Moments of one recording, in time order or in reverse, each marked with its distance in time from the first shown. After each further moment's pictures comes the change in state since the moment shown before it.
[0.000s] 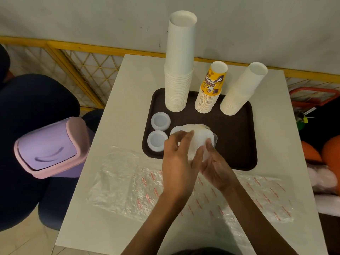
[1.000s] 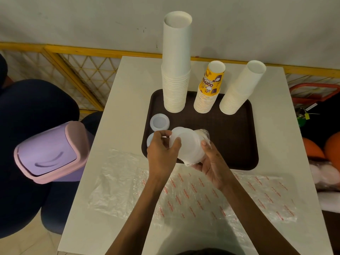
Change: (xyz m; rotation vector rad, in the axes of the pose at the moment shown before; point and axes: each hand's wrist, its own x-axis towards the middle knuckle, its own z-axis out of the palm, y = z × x) left_hand 0.037 -0.029 -0.005 -0.200 -0.161 -0.490; right_hand 0.015 0.006 -0.015 -0.320 0.229 -0.107
